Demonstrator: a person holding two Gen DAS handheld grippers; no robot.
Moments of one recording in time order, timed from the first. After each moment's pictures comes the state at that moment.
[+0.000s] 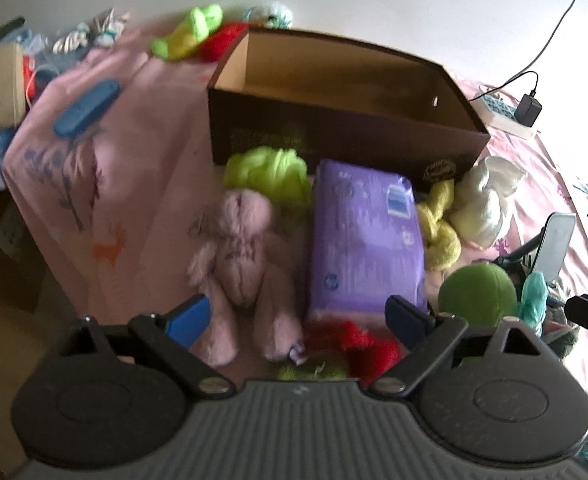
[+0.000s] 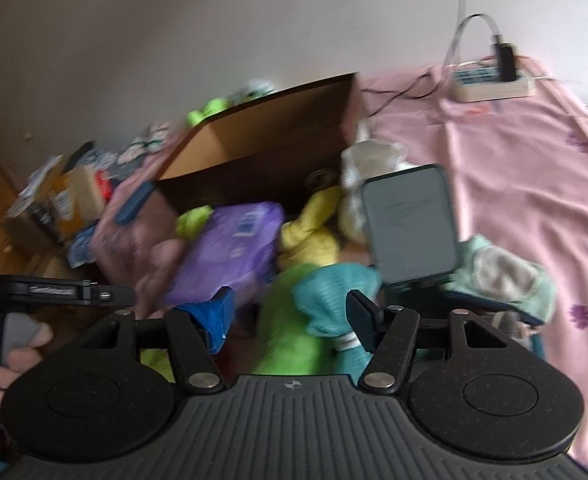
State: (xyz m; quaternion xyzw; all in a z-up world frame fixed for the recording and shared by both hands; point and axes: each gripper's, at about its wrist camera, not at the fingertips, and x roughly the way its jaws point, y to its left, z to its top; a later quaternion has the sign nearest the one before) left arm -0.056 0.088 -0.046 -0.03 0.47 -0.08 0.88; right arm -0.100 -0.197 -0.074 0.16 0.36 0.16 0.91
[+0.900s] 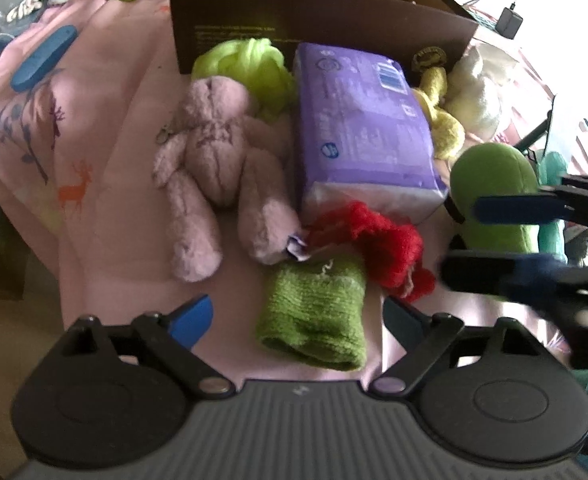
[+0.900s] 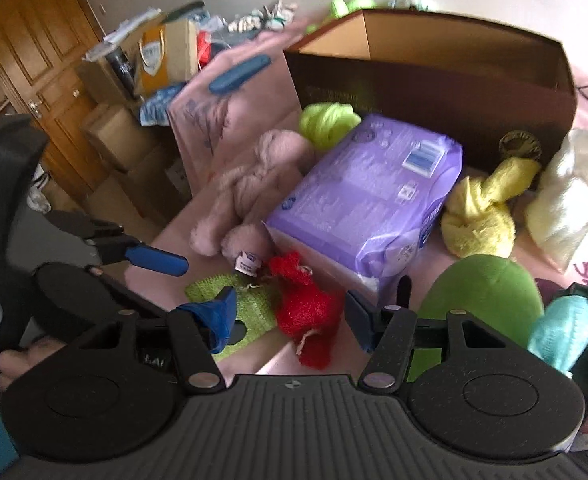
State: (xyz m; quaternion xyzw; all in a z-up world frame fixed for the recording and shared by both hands) left arm -0.077 0.089 -0.106 0.01 0.54 -0.14 0.83; right arm -0.046 -0.076 -0.109 0.02 0.43 0.31 0.85
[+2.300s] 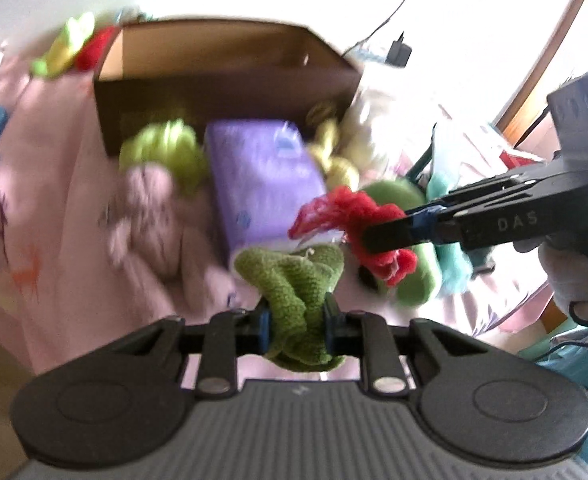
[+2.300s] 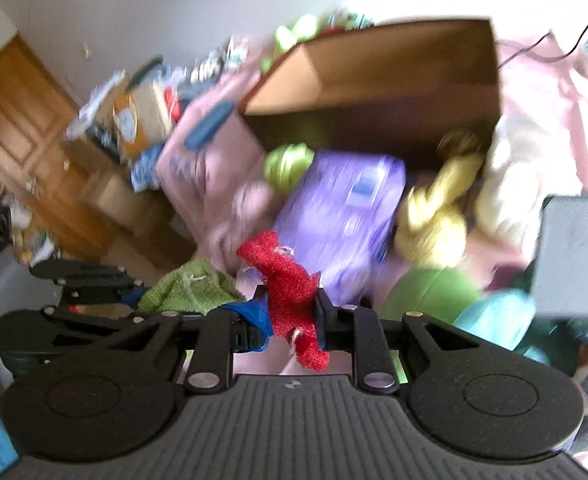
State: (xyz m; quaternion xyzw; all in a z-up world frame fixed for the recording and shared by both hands) left arm -0.092 0.100 -0.052 0.01 0.45 -0.29 0.84; right arm -0.031 -0.144 -0.051 0.15 0.42 0.27 0.85
